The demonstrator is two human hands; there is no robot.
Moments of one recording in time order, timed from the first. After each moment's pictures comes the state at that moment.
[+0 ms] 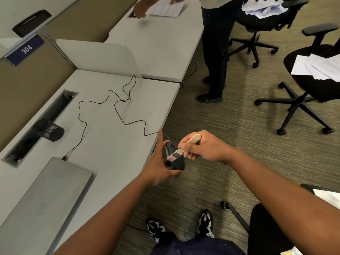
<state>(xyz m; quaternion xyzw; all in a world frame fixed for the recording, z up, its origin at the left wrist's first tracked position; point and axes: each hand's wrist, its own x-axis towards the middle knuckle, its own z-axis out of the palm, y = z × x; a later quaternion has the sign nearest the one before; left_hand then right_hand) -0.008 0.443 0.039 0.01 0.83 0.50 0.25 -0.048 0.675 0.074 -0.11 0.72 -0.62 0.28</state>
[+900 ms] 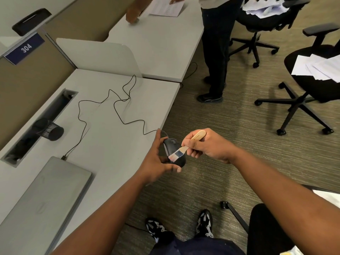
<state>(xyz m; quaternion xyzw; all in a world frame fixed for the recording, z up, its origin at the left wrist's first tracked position) -0.016 0.440 0.042 -0.01 0.81 0.53 0.23 -0.053 0.684 0.068 -0.08 0.67 -0.67 0.30</state>
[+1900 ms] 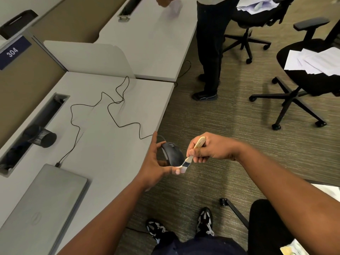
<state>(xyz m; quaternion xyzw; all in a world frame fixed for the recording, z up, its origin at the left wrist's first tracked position) -0.014 0.445 0.033 -0.01 0.80 0.56 0.22 -0.066 0.710 0.055 -0.16 0.71 -0.57 0.38</state>
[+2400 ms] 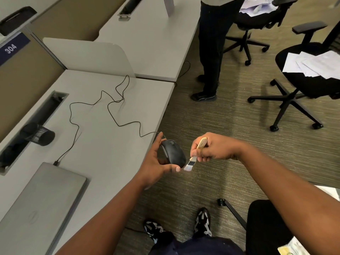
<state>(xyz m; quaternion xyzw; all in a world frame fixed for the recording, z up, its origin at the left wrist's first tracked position) -0.016 0.441 0.027 0.00 0.79 0.57 0.22 -0.066 0.712 0.059 -0.15 0.76 -0.50 0.37</state>
